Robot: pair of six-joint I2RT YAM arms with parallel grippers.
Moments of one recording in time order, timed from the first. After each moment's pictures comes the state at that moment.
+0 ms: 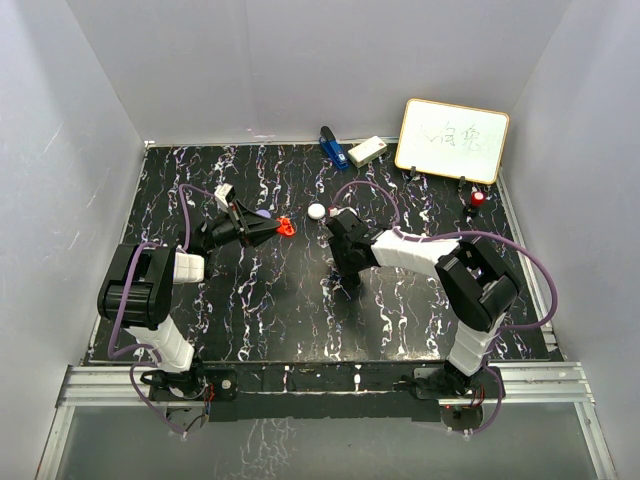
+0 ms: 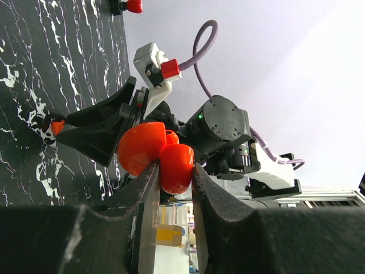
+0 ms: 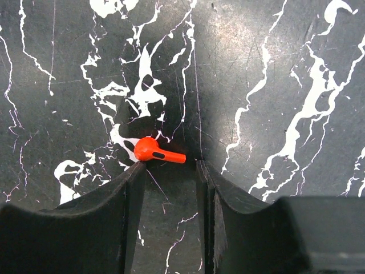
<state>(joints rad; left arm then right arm) -0.09 1.70 0.57 1.15 1.04 -1.53 0.70 1.77 1.08 -0.40 0.16 0.34</state>
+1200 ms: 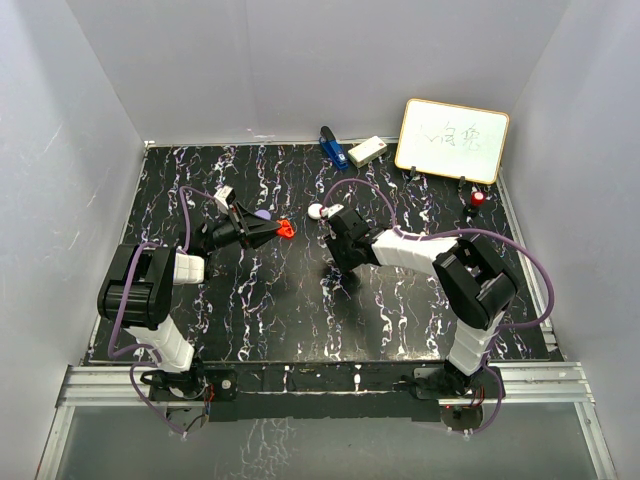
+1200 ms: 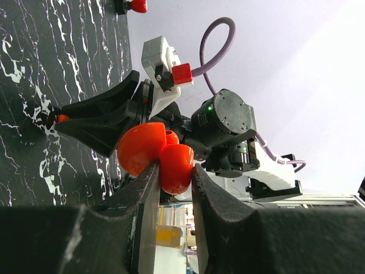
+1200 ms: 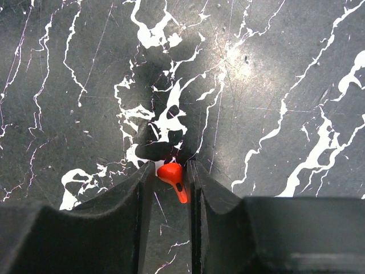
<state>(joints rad) -0.09 1.70 0.56 1.13 1.04 -1.52 0.69 1.79 1.07 -0.29 0.07 0.15</state>
